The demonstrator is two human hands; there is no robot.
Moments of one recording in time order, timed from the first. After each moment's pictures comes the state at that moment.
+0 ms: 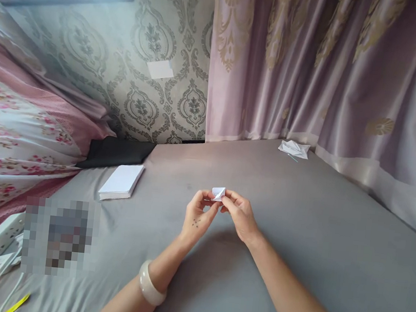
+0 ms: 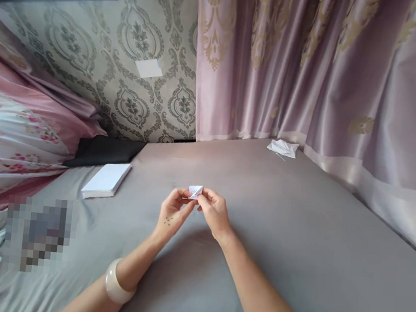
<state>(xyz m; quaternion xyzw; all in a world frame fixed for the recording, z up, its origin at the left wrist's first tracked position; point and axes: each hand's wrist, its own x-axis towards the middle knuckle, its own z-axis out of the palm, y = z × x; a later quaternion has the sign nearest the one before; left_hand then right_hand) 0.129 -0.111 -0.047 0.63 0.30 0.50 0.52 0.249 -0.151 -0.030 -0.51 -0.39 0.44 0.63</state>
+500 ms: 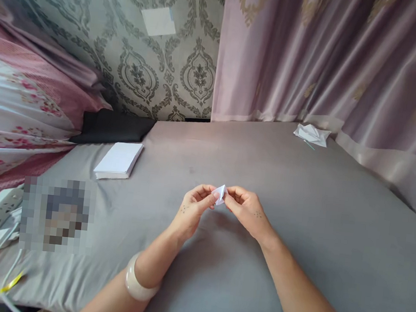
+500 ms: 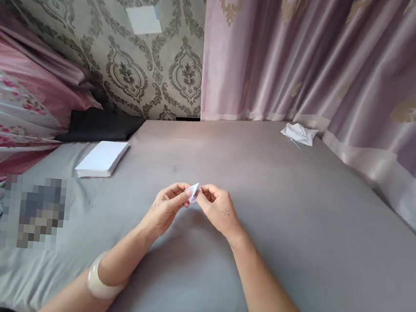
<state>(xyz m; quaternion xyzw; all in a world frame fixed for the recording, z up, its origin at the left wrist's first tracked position) 0.112 -0.113 -0.031 0.45 0.35 0.39 0.72 0.256 -0.156 -0.026 -0.56 -0.48 0.45 0.51</state>
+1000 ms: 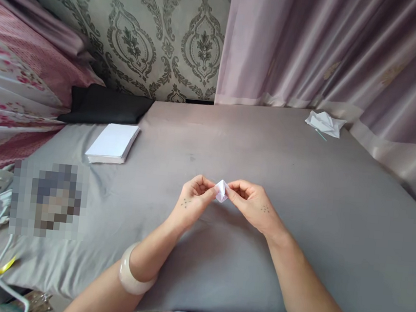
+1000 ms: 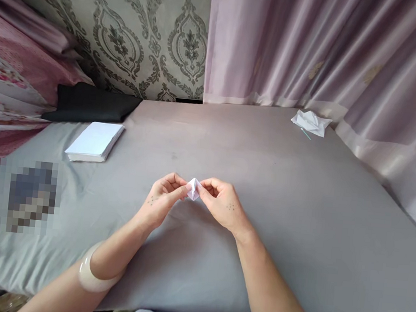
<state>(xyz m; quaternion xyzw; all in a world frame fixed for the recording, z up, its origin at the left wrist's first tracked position) 0.111 -0.111 -0.033 0.48 0.42 0.39 0.66 0.264 -0.156 -0.026 -0.57 -0.48 0.48 0.46</state>
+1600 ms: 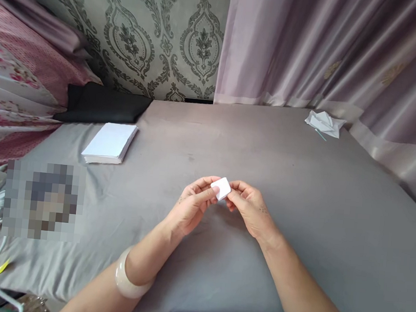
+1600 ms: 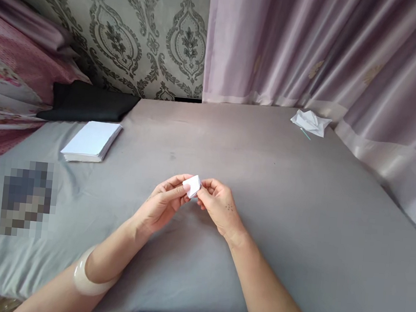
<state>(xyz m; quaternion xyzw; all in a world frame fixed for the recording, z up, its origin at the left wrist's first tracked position) 0.111 -0.111 -0.039 0.33 0.33 0.36 0.80 0.252 -0.153 -0.032 -0.57 -0.34 0.54 0.51</state>
